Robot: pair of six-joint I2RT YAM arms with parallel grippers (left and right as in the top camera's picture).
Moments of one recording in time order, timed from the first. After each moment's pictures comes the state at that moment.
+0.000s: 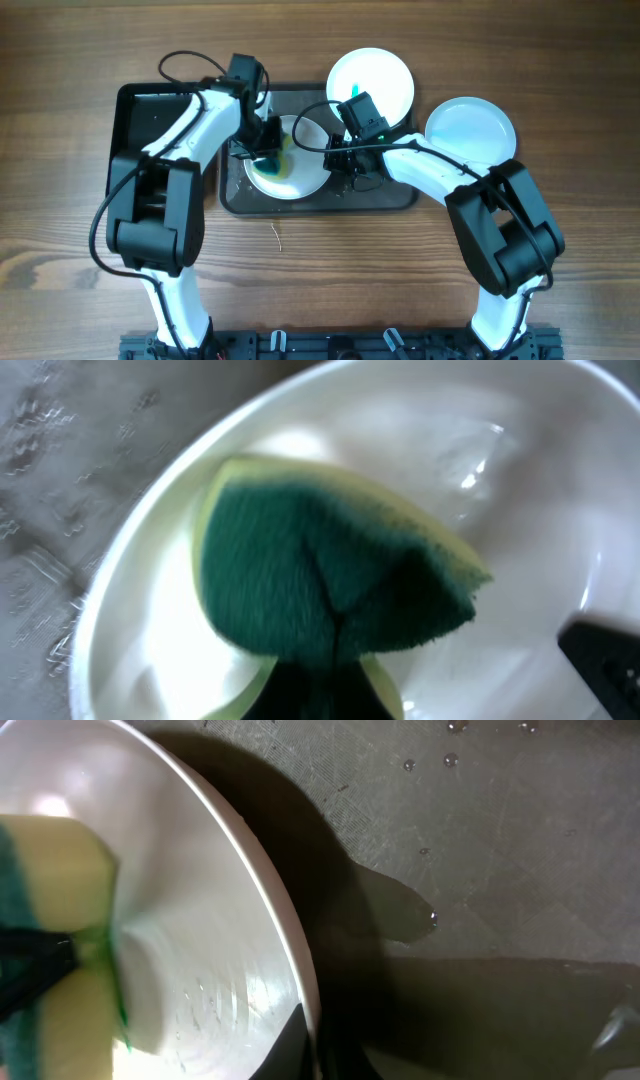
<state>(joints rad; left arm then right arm) -0.23 2.05 1.42 -0.83 0.22 -0.26 0.53 1.99 1.19 -0.31 -0.26 0.72</state>
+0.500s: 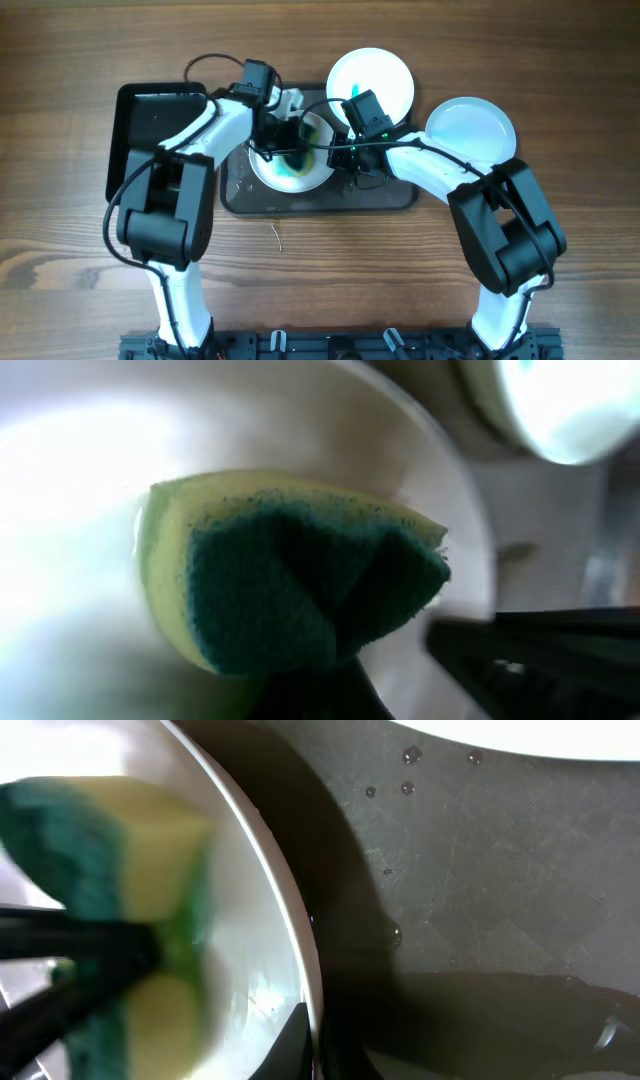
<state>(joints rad) -0.27 2.10 1.38 -0.60 0.52 -0.17 0.51 1.99 1.19 -0.31 -0.25 0.72</state>
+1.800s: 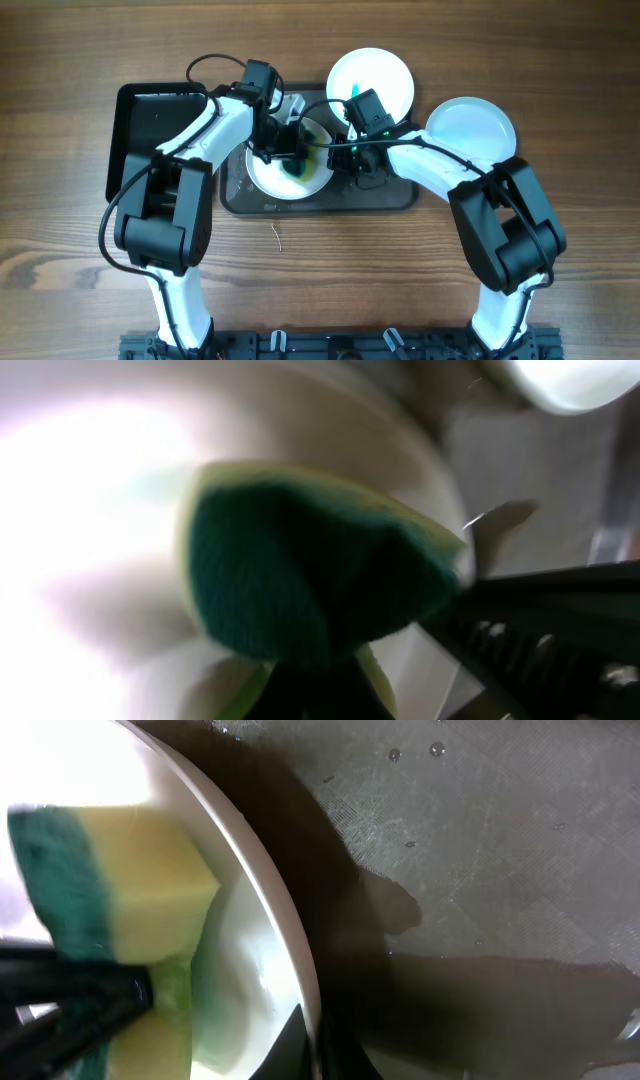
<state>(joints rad) -0.27 2.06 1.40 -0.72 0.48 -0.14 0.50 2.00 1.19 -0.34 -0.32 0.70</state>
